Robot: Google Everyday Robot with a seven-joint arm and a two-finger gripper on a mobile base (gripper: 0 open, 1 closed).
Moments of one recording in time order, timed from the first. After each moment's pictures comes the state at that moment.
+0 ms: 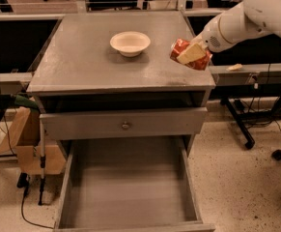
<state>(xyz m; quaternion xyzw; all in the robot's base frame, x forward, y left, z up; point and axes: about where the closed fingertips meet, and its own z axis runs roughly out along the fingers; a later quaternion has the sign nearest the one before) 0.721 -0.177 0.909 -0.44 0.80 0.03 0.40</state>
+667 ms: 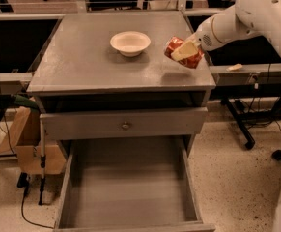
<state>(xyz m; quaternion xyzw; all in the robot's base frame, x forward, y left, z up) 0.759 -0.170 0.895 -0.41 0.81 0.07 0.42</state>
